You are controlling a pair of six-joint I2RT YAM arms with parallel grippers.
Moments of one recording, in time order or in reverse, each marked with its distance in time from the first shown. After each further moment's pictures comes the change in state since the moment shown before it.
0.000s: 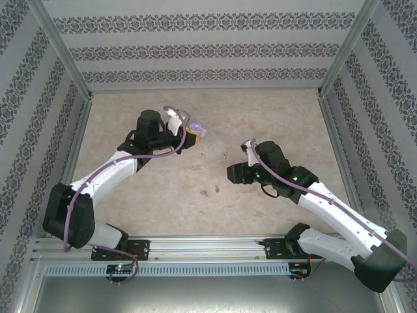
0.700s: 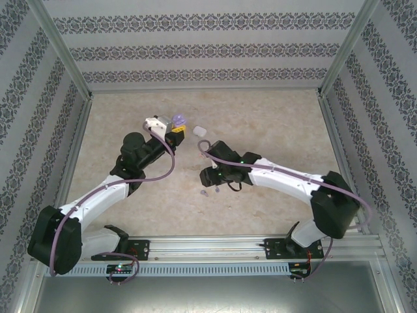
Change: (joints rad) left arm -0.026 -0.222 -0.301 0.491 -0.343 -0.029; right arm 0.203 0.568 0.239 0.011 0.089 0.064
